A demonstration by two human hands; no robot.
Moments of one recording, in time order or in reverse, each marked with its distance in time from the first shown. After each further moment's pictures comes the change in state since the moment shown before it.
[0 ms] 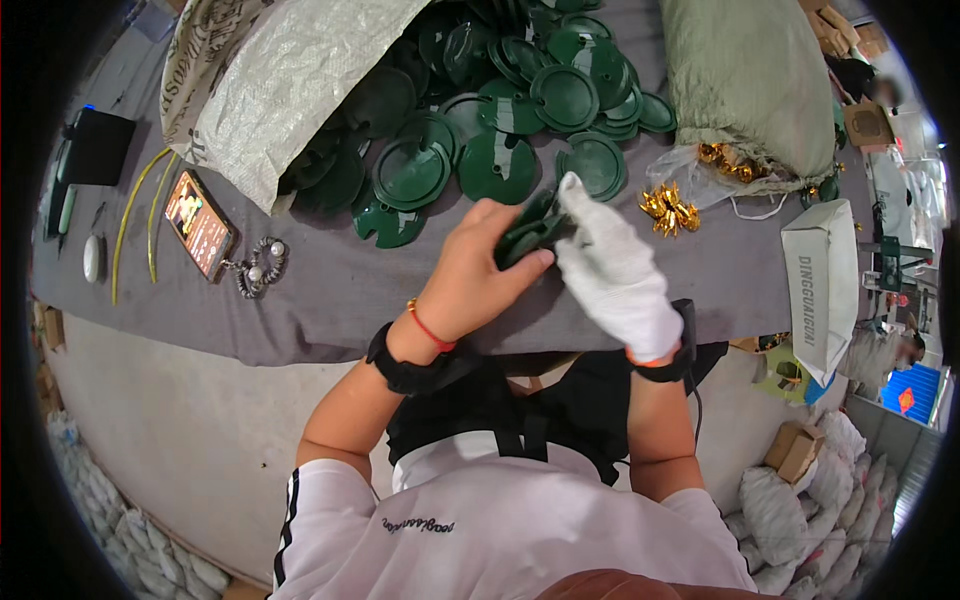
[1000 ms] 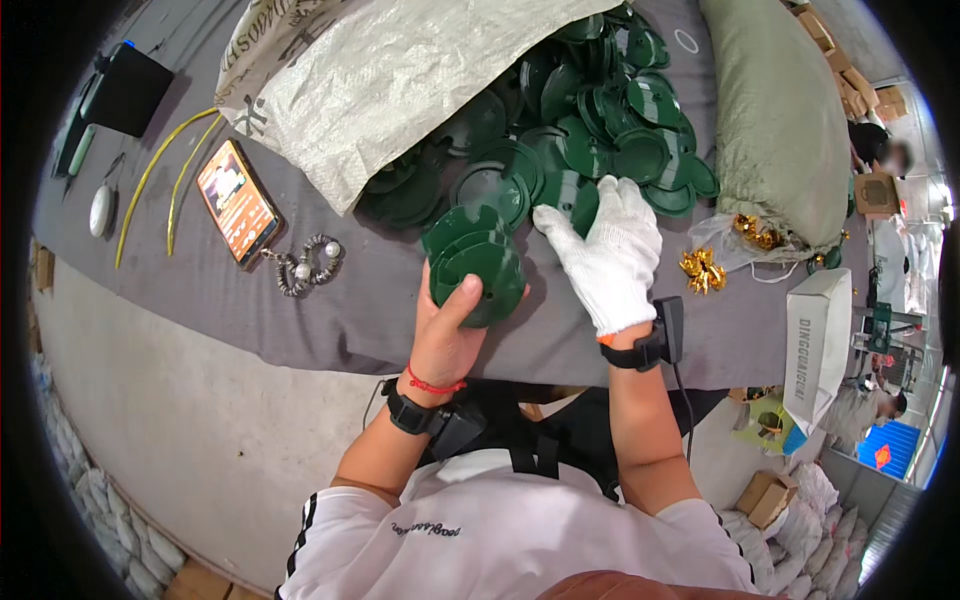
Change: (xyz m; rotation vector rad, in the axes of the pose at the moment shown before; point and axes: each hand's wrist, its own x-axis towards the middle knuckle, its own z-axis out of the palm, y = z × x) left_hand -0.053 -0.023 -0.034 -1.336 0.438 -0.289; right_hand 0.080 -0.030 0.058 -0.655 0.256 0.027
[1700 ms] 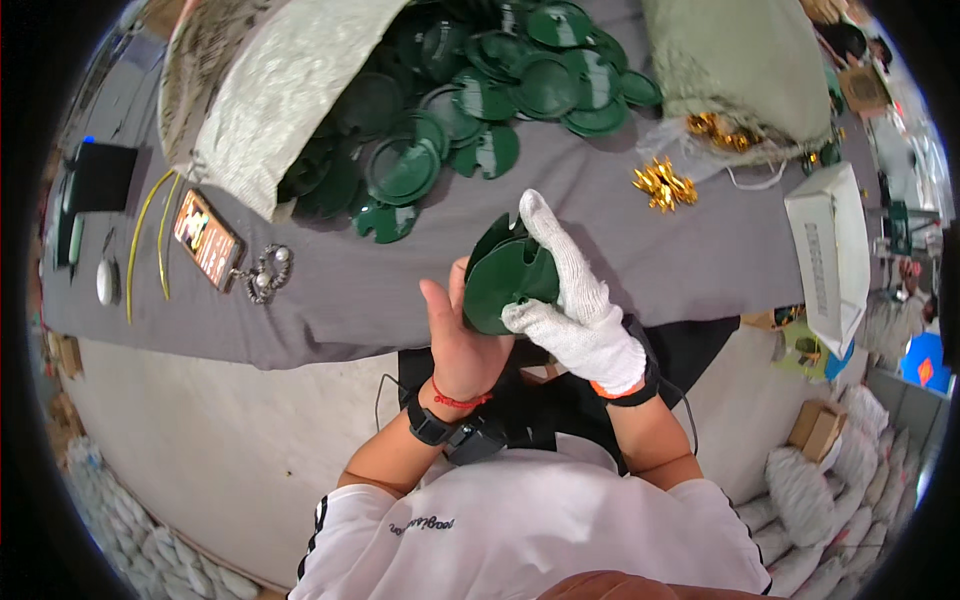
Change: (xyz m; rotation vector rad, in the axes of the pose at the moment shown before) left_hand -0.041 -0.064 0.040 -0.098 -0.142 -0.188; right_hand -0.099 0.033 -0.056 1.179 -0.360 -0.028
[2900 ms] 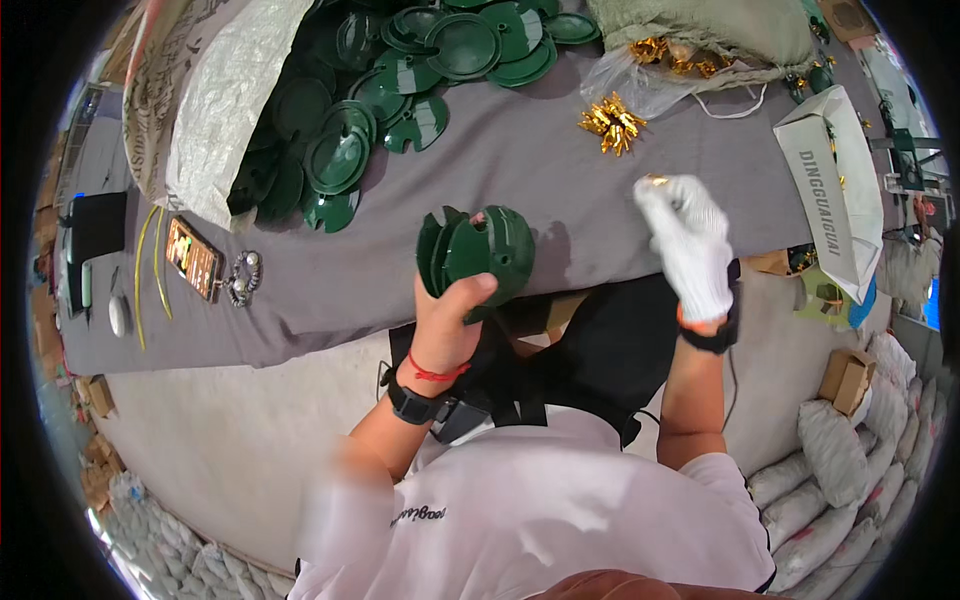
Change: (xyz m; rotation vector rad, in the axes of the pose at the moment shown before) left_hand -0.002 -0.013 0.014 0.318 0.114 -0.101; right_hand -0.059 0.015 -0.111 -0.432 0.632 0.509
